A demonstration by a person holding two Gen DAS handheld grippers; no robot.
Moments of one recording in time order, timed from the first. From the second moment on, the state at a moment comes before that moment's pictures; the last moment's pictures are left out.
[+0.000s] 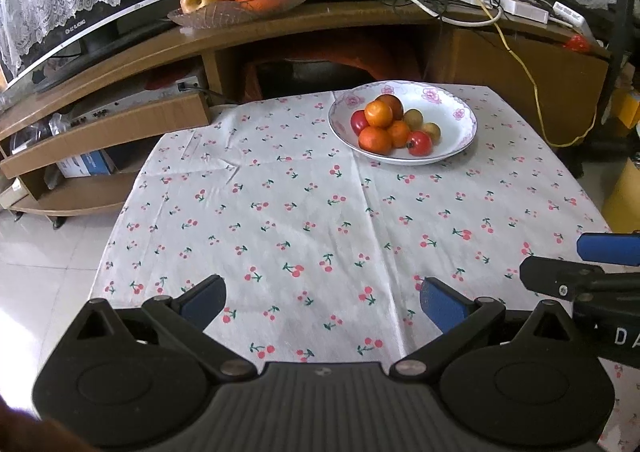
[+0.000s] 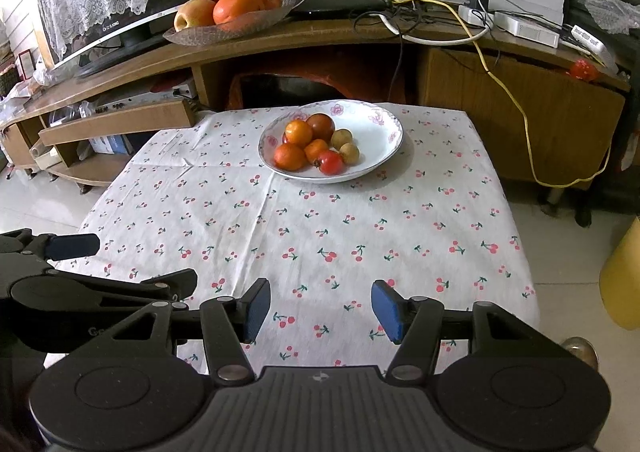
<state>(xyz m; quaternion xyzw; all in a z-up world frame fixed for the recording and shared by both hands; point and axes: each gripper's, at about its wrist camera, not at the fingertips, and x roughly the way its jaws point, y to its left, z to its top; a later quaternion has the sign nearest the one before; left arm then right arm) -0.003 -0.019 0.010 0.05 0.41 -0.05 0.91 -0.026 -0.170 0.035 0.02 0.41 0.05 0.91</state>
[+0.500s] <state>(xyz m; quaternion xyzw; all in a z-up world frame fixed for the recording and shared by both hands) -0.013 -0.019 0.012 0.05 0.41 -0.05 0.91 -0.034 -0.169 0.036 0.02 0.41 0.05 0.91</state>
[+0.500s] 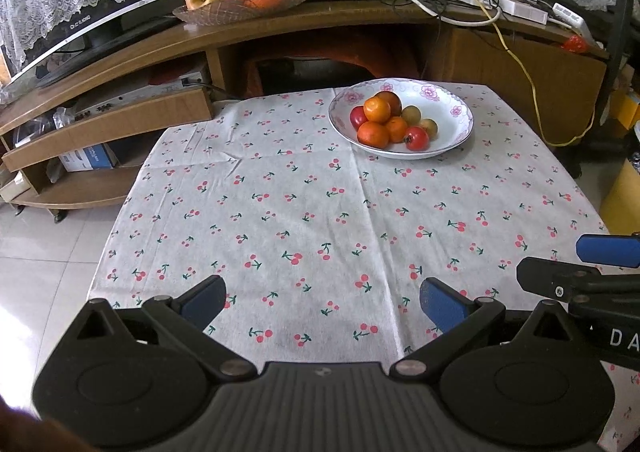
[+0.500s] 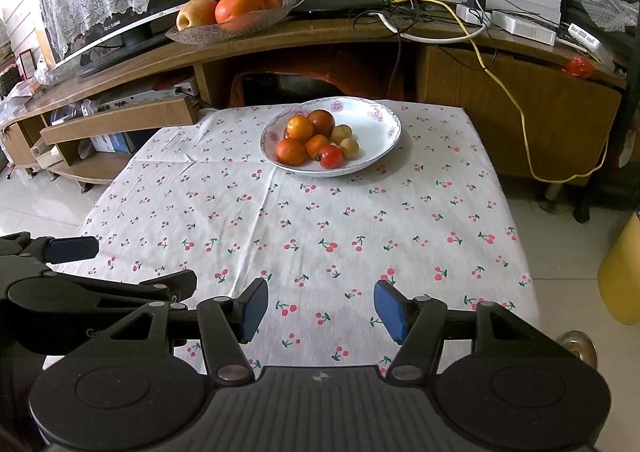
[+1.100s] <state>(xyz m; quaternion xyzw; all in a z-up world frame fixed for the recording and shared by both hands) -0.017 -0.017 0.012 0.05 0.41 -0.04 0.91 -0.036 -0.166 0.036 0.02 0.41 0.05 0.91</state>
